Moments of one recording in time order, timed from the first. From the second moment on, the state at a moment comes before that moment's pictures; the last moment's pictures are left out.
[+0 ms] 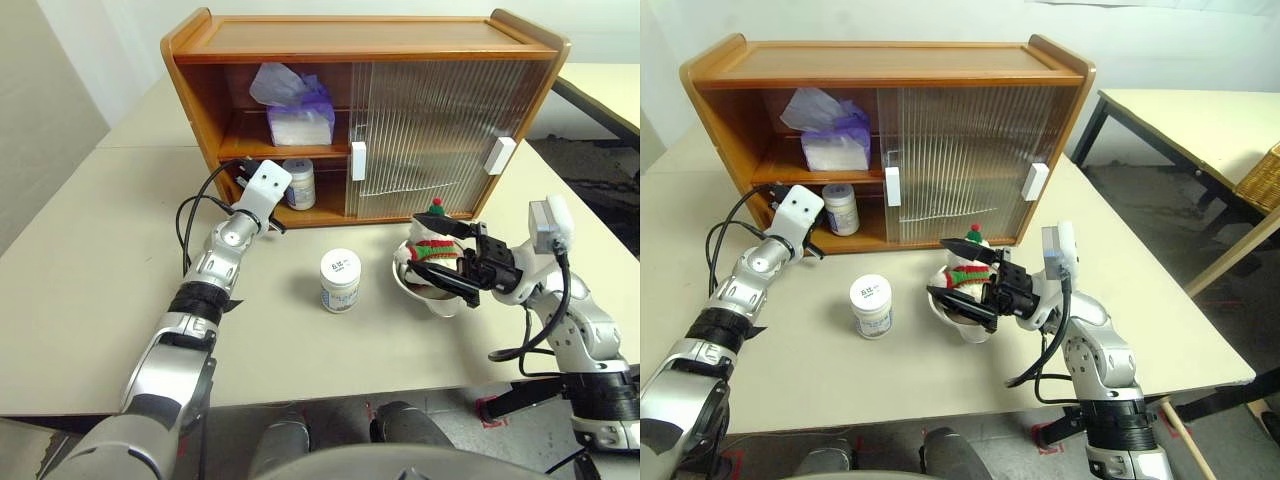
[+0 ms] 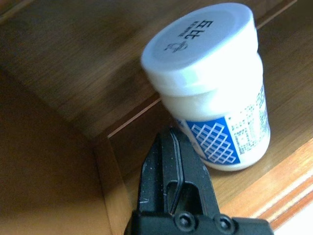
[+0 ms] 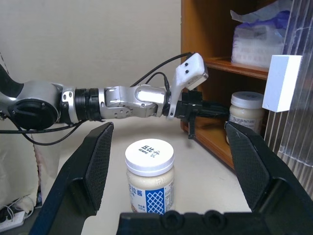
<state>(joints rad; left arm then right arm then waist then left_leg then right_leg) -0.64 0.38 -0.13 0.68 0.25 -0.05 -0.24 -0.16 -0.45 -0.07 -0.11 0.69 0.19 1.21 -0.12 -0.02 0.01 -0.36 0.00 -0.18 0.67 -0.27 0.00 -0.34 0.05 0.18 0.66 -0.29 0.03</state>
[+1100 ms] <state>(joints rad) -0.83 0.30 -0.15 0.99 0.27 -0.15 -0.26 -0.15 -0.46 -0.07 -0.11 0.69 0.17 1.19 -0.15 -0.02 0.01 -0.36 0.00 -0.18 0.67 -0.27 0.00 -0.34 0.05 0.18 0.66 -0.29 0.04</state>
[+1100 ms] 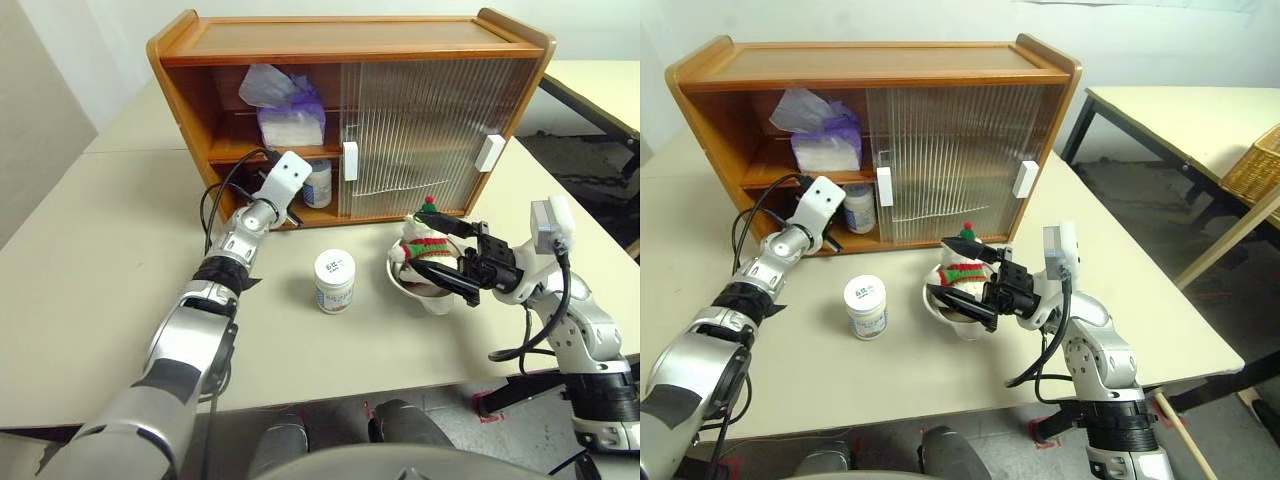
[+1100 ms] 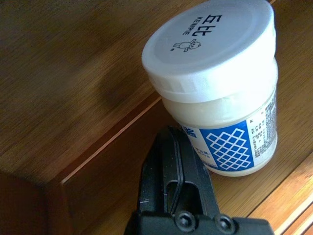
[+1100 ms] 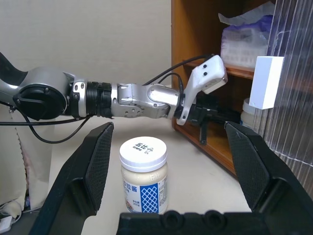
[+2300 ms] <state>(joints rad) -0.42 0.39 0.05 0.37 -0.17 0.00 -0.64 -0.17 -0.44 -0.07 -0.10 0.69 0.18 1.18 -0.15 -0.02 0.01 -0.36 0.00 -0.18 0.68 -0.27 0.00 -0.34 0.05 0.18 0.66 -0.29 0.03</state>
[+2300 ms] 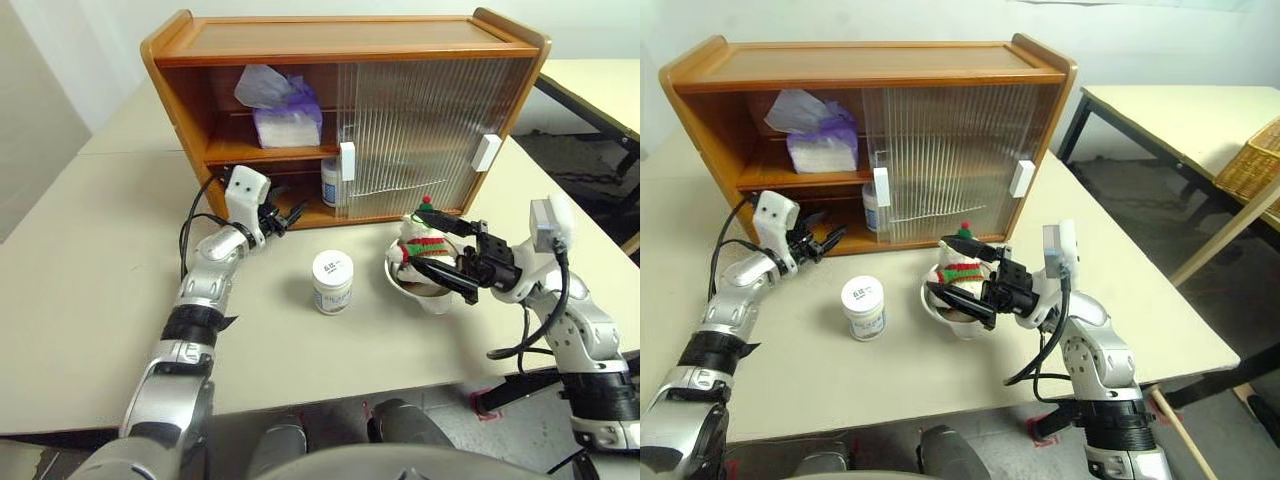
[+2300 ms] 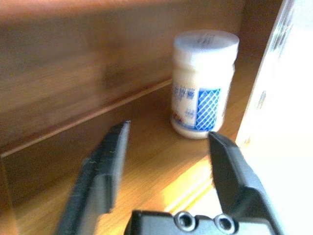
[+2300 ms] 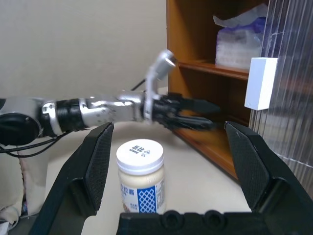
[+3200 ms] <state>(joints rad) -0.12 0.61 -0.08 0.18 -0.33 0.08 -1.24 -0.16 -0.44 -0.08 -0.08 0.69 0.18 1.14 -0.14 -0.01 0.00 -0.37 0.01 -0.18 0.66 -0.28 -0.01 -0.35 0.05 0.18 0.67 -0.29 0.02</state>
